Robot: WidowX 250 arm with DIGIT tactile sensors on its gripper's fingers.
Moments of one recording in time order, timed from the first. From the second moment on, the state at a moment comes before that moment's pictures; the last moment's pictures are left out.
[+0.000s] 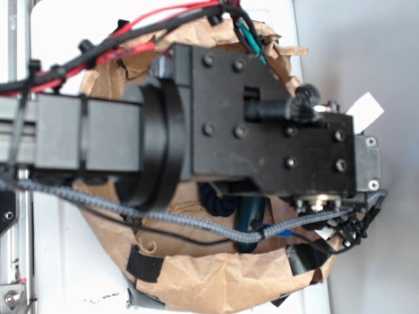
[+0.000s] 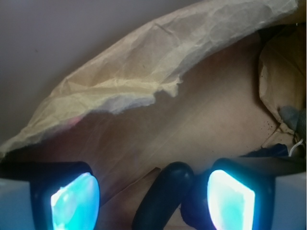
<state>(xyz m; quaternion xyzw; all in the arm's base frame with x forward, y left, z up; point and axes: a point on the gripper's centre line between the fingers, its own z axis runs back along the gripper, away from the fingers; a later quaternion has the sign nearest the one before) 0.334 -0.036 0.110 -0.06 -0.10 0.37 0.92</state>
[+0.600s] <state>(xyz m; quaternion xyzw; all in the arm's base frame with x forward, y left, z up) 0.307 -0.025 0.102 -0.02 -0.10 0.39 0.91</state>
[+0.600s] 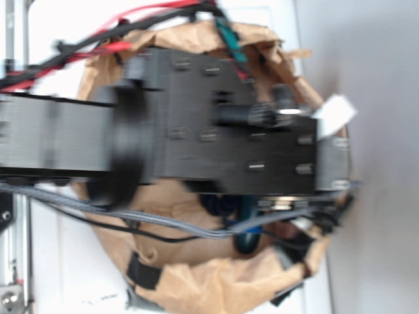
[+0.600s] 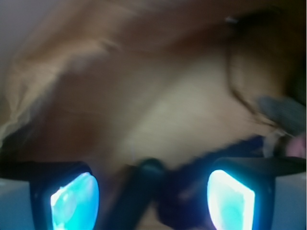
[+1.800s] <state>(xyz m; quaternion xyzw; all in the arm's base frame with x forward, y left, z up) 0.306 -0.038 0.050 -0.02 -0.07 0.41 0.91</state>
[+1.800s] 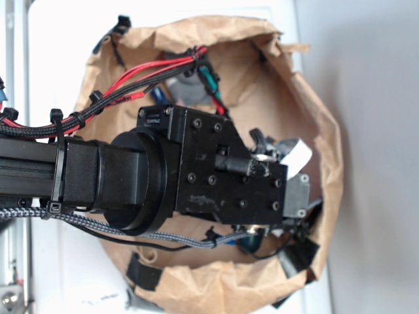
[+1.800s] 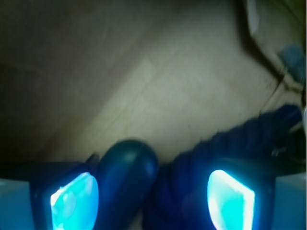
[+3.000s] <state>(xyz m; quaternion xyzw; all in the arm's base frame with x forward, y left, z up) 0.341 -0.062 0.029 -0.02 -0.03 0.41 0.91</state>
